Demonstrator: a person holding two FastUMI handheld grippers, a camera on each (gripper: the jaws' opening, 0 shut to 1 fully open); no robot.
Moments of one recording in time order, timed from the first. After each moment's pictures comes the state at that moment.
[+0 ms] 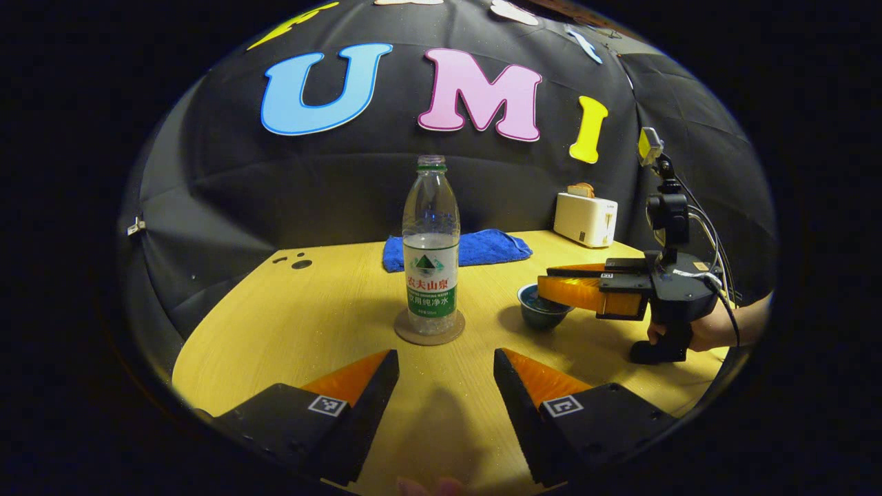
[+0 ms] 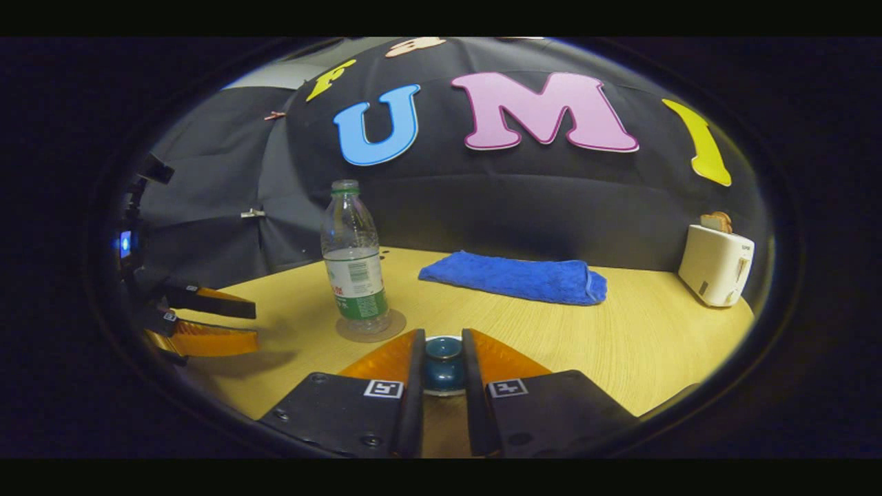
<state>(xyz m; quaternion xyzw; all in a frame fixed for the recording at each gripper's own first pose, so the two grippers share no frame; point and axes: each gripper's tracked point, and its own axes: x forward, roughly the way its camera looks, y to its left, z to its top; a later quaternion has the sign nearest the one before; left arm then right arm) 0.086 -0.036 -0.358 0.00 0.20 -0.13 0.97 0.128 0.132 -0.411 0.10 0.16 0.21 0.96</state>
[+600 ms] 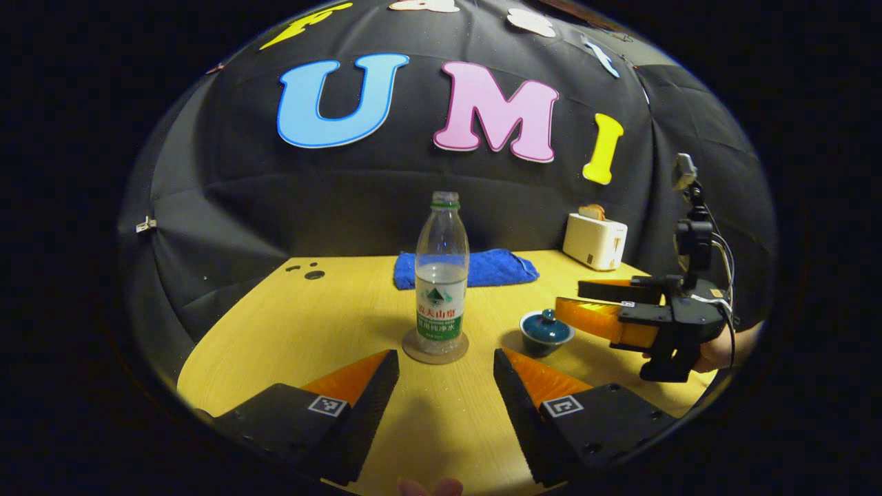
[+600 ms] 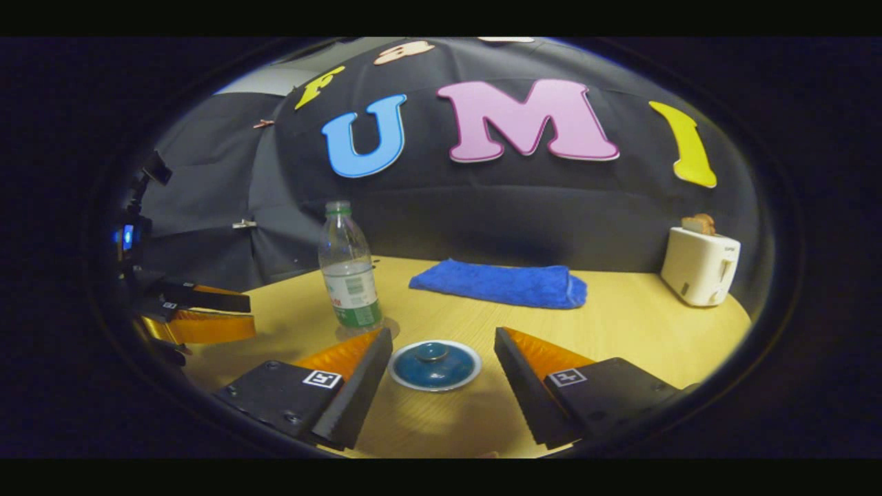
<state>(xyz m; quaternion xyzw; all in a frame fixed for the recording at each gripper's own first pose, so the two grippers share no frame) 0.087 -0.027 -0.311 -0.03 0.17 -0.09 0.98 0.112 0.094 -0.367 0.11 0.14 0.16 0.97</state>
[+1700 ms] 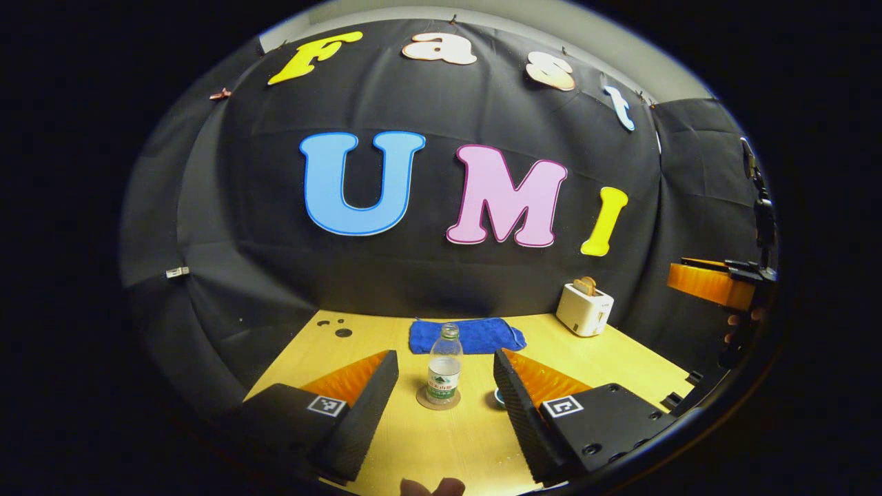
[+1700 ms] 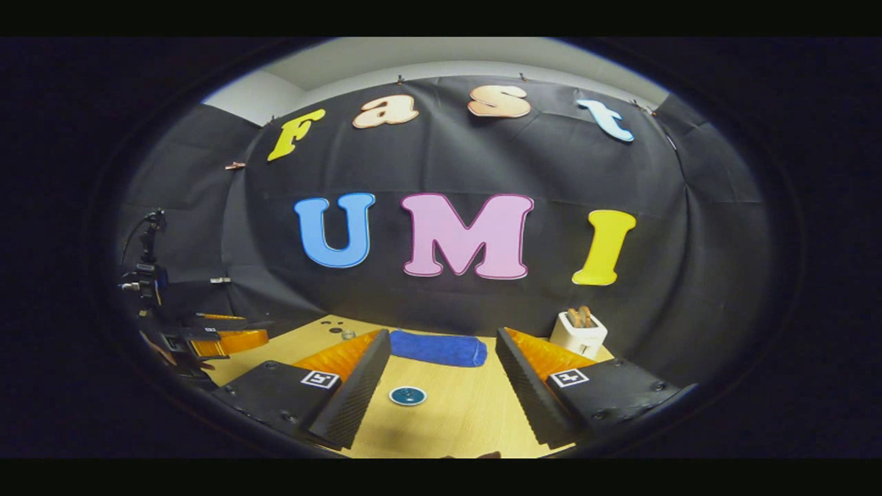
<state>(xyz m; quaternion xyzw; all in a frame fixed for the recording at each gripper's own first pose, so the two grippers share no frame) 0.038 0.000 -0.117 -0.05 0.11 -0.07 0.99 0.007 -0.013 -0.090 0.09 0.08 0.03 0.99</state>
